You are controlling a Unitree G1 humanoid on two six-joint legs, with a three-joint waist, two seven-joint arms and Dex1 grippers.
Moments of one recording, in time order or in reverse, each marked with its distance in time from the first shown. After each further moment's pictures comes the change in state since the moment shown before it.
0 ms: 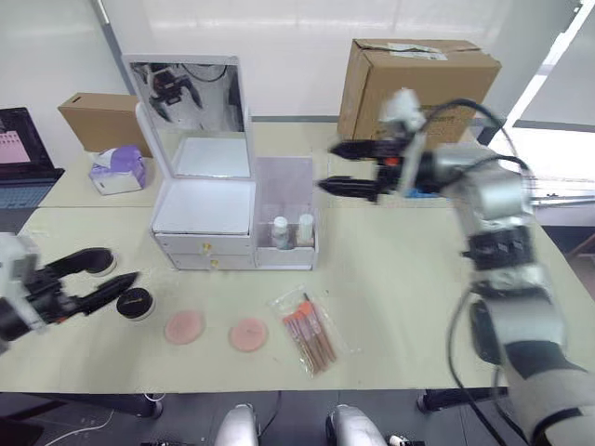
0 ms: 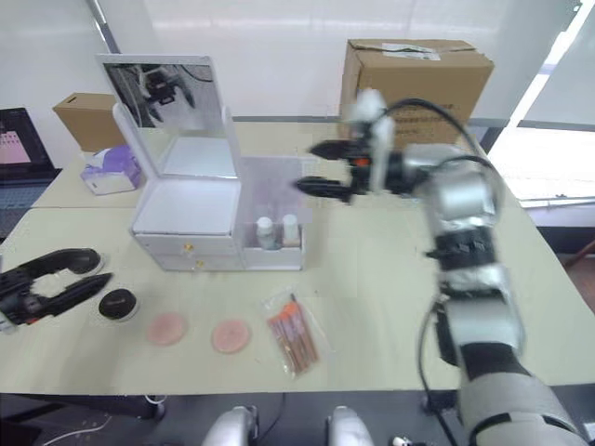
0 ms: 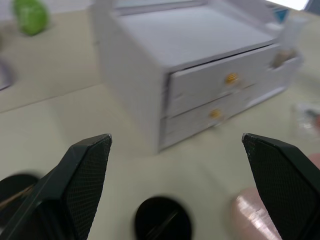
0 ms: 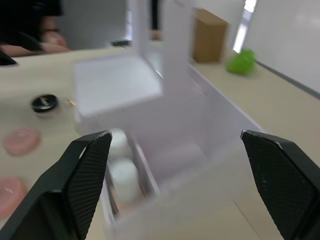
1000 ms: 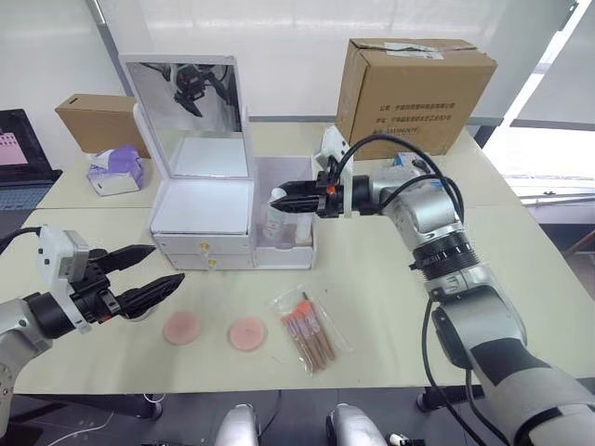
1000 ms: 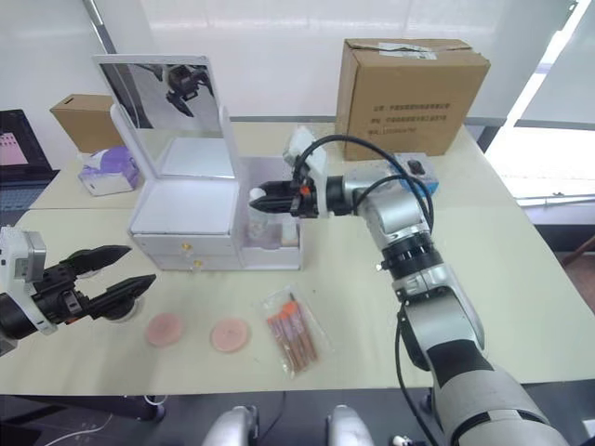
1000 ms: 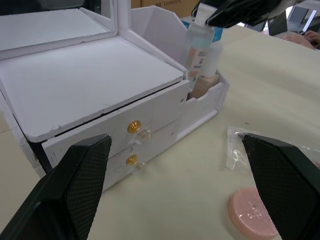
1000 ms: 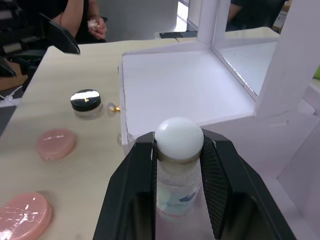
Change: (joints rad) left arm -0.015 -0.122 -0.091 -0.597 -0.157 0.280 0.219; right arm -0.166 0.363 0.291 0.199 -0.050 -0.181 -0.057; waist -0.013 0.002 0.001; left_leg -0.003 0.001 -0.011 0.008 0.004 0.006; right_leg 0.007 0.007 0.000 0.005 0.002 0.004
